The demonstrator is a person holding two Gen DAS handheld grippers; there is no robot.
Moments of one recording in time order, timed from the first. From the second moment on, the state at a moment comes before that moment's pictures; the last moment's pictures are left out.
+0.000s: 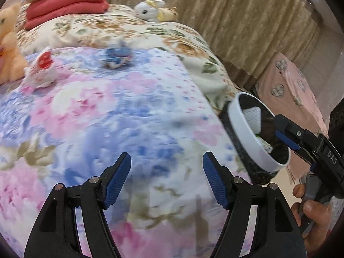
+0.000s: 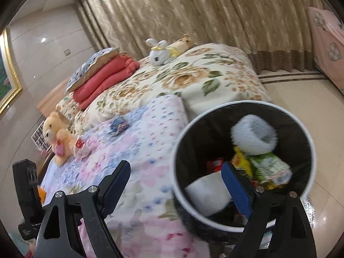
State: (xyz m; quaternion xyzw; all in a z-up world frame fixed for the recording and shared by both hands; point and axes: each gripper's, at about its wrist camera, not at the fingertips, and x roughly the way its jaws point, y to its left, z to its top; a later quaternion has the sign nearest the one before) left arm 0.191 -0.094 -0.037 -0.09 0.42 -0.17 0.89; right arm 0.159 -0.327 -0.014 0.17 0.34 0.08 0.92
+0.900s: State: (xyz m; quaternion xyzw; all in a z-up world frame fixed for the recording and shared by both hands) left arm 0.203 0.021 -0.051 -0.14 0.42 -0.06 0.90; right arm 0.213 -0.213 -0.042 0.13 0.38 0.16 0.90
